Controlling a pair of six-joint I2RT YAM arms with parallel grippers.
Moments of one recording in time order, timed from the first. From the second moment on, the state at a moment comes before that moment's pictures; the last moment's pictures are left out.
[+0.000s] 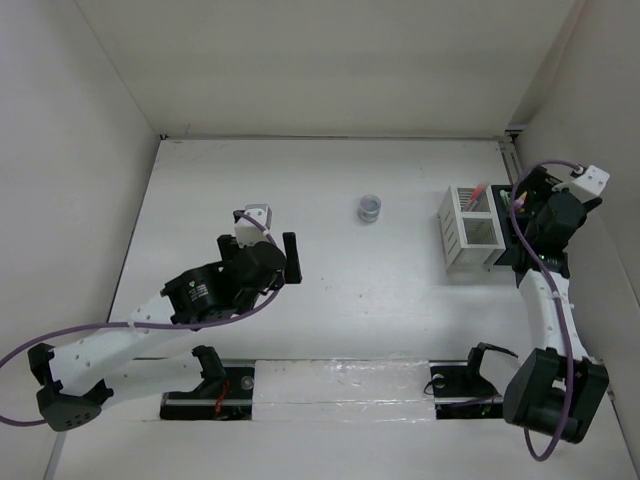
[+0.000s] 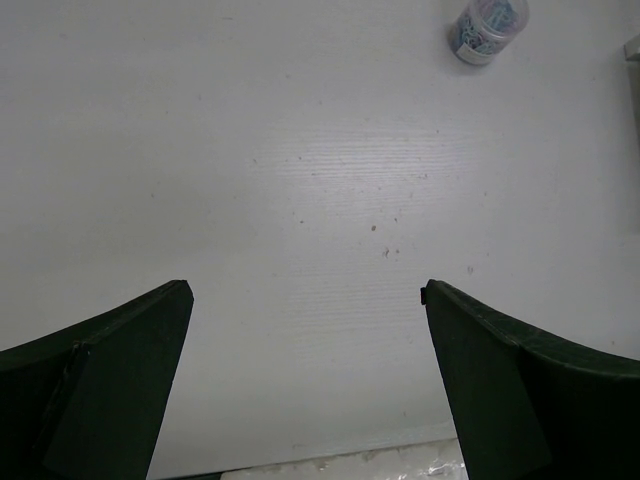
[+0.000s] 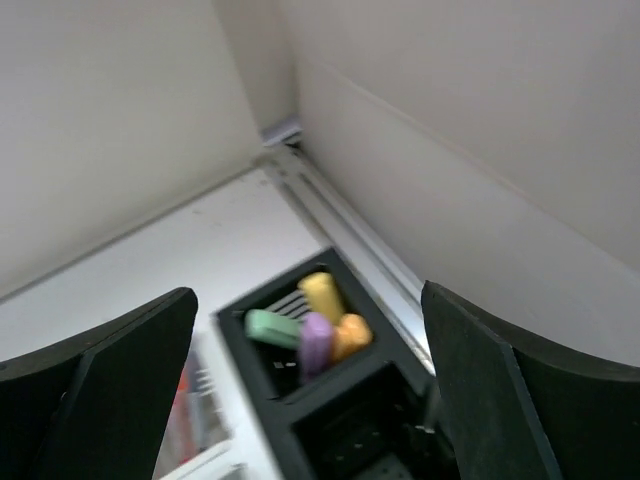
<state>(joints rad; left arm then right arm) -1.06 0.89 1.01 -0.85 -0.71 -0.74 -0.35 1.06 0.70 0.34 0.21 0.18</state>
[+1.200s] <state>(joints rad) -0.80 1.82 1.59 -0.58 -0.46 -0.73 0.81 0.72 0.98 -0.39 0.63 0.28</state>
